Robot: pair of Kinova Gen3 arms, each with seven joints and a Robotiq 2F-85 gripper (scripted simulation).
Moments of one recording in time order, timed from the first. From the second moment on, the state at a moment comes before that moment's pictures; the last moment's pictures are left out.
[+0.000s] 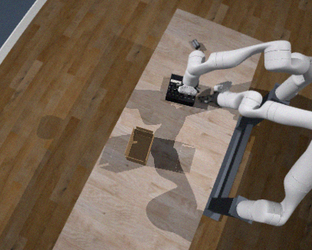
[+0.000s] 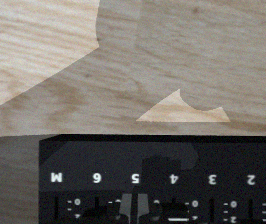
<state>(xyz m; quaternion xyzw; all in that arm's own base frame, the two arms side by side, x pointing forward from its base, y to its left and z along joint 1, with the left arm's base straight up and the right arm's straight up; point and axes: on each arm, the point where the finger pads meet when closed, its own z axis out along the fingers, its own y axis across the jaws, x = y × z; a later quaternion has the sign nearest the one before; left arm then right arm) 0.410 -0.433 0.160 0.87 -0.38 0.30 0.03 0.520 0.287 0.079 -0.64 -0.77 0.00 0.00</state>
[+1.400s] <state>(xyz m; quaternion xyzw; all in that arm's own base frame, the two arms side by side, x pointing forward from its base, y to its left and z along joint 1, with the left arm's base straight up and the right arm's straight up) 0.410 -0.433 0.160 0.87 -0.38 0.30 0.03 0.520 0.290 0.119 -0.64 -0.77 0.00 0.00</state>
